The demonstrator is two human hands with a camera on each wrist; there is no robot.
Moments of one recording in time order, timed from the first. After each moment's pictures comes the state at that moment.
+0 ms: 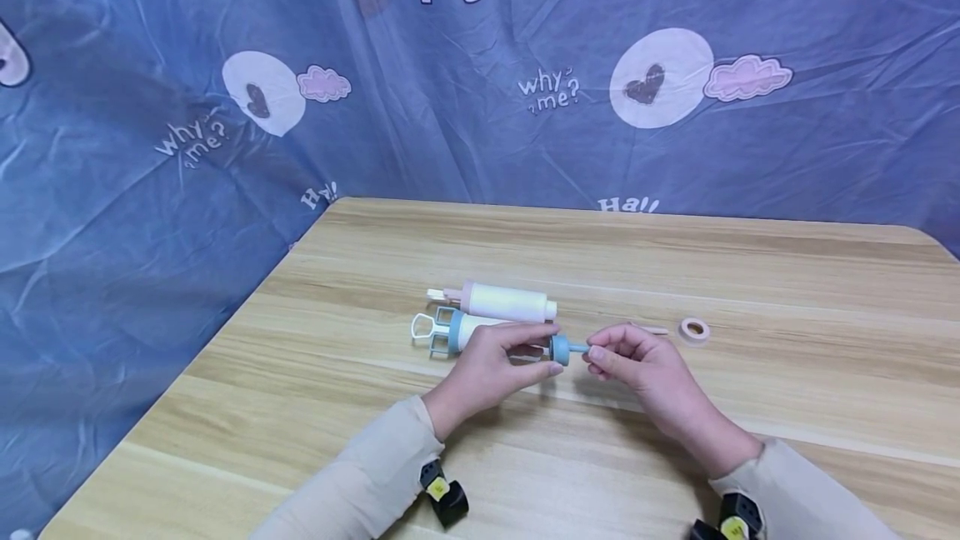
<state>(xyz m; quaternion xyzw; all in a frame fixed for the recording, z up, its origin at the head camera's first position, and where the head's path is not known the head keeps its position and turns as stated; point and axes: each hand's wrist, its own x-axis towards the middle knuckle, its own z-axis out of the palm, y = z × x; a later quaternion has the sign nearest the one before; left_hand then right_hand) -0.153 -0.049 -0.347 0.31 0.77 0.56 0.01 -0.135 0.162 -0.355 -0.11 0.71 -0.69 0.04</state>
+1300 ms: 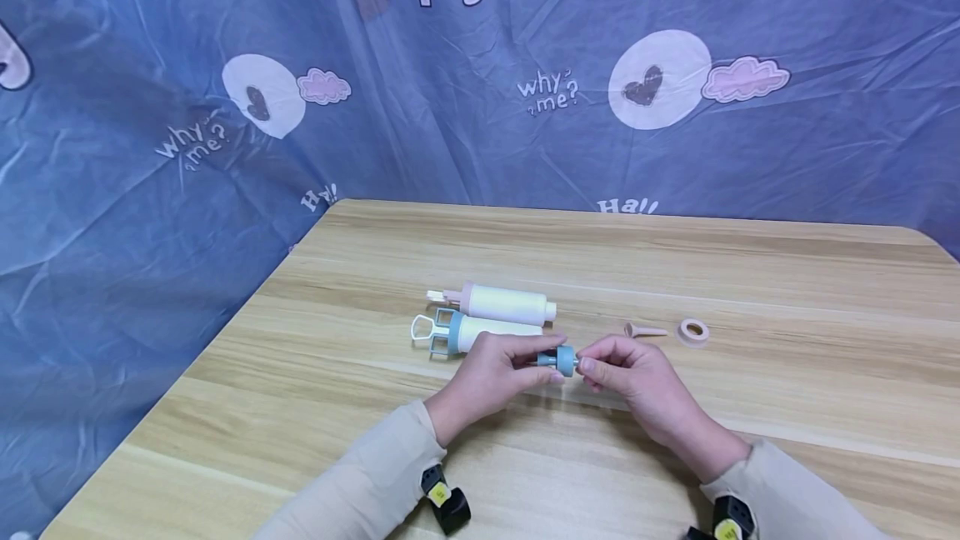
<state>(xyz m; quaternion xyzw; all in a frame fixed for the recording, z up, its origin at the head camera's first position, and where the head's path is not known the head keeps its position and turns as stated) -0.150 -0.049 -0.348 0.31 0.80 0.51 0.00 -0.133 0.156 -0.363 -0.12 0.70 -0.70 0.06</state>
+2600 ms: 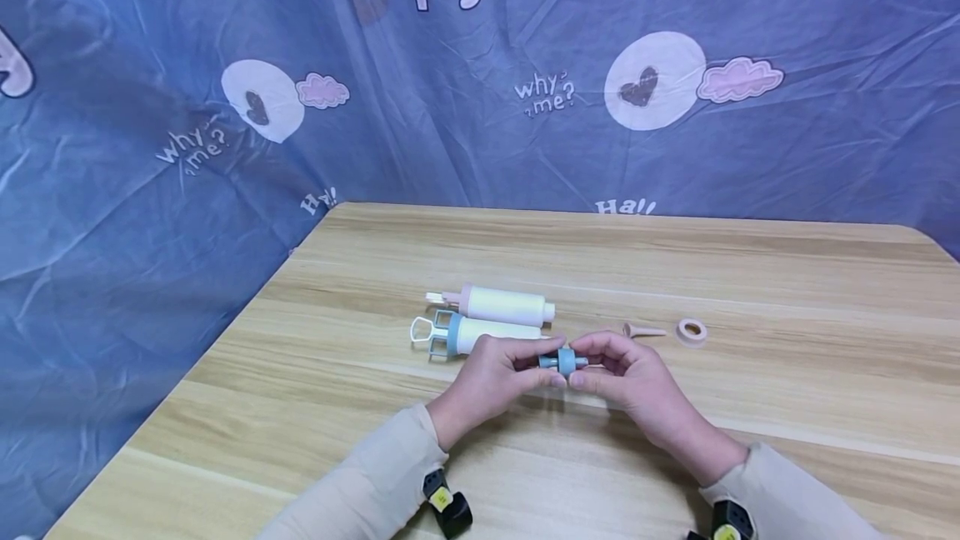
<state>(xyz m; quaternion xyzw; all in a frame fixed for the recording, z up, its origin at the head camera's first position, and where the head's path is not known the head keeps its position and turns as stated) -0.146 -0.047 -0.348 0.33 0.79 0.52 -0.01 -0.126 0.150 -0.362 -0.17 0.72 -0.67 0.01</state>
